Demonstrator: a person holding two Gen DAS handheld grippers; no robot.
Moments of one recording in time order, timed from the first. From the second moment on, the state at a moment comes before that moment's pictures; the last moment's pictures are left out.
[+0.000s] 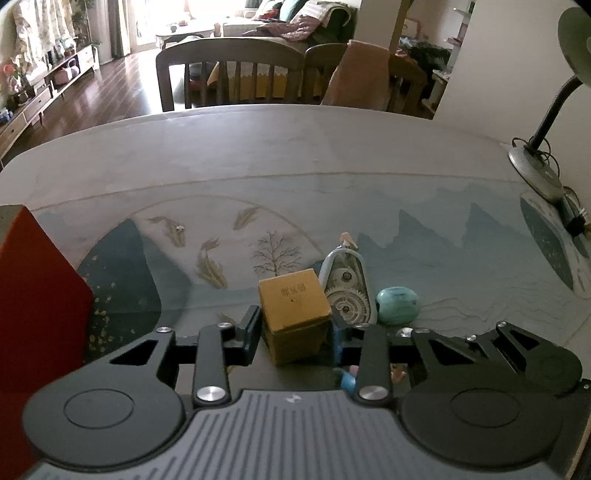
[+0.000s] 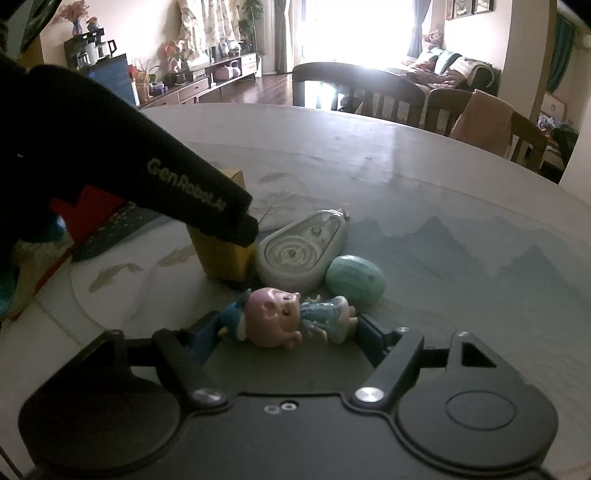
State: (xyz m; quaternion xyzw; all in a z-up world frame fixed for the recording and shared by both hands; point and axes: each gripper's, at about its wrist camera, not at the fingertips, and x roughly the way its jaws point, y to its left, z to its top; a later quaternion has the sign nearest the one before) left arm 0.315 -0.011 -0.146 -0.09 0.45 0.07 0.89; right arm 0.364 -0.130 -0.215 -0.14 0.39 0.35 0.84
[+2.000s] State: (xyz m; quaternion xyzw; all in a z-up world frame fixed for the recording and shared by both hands) left arm 0.109 0.170 -0.009 -0.13 0.36 0.07 0.92; right arm 0.197 -0.018 -0.038 -0.11 0.32 0.38 0.86
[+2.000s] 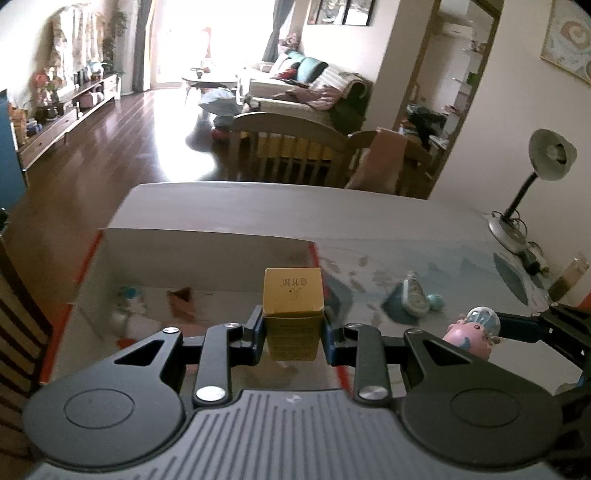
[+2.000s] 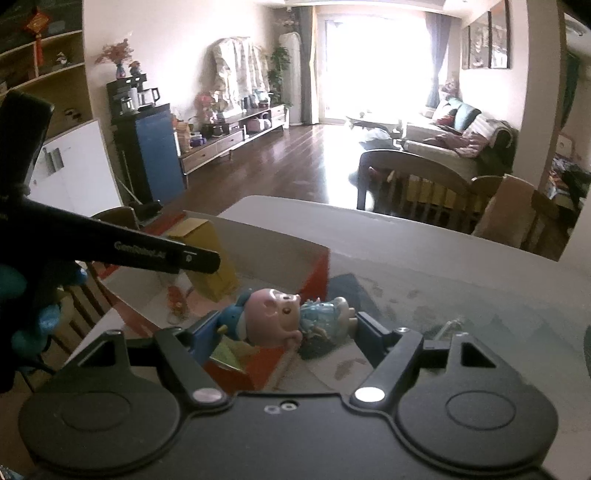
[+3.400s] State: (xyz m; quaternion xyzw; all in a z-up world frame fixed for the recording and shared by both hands) left arm 0.119 0.295 -0.109 -0.08 0.48 0.14 0.86; right arm 0.265 0.148 -0.144 -0.19 0.39 0.37 0.82
